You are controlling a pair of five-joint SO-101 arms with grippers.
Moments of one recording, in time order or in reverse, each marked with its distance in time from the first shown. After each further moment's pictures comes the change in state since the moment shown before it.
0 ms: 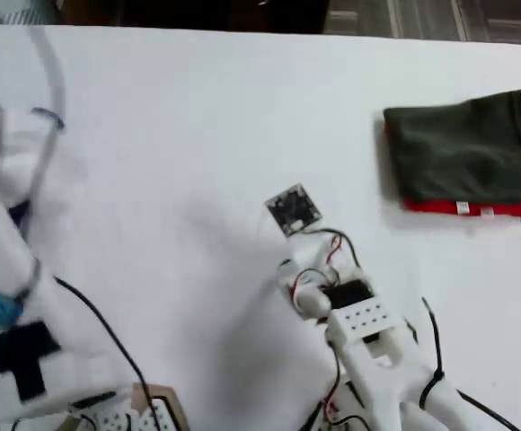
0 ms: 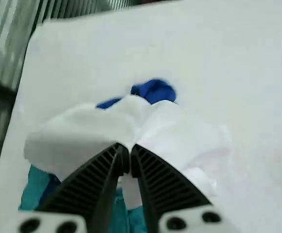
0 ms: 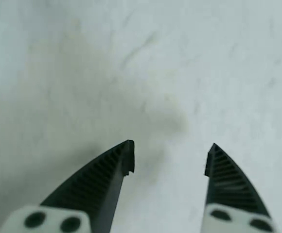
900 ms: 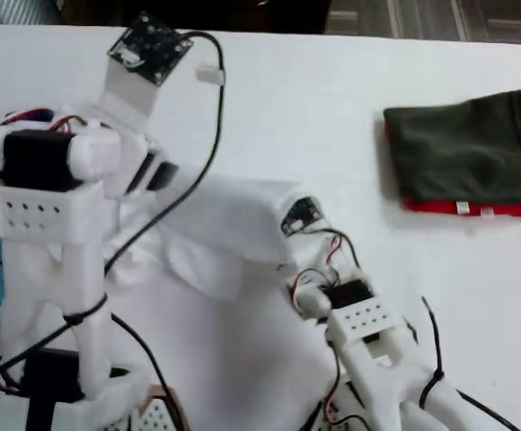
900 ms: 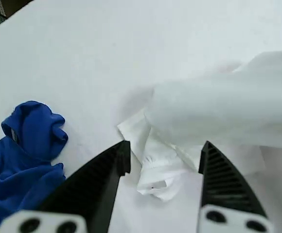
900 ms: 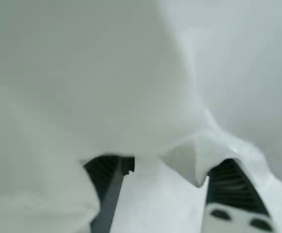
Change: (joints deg) left arm 23.5 -7.0 25.3 0.0 -0.3; right arm 0.1 0.0 0.0 0.0 0.0
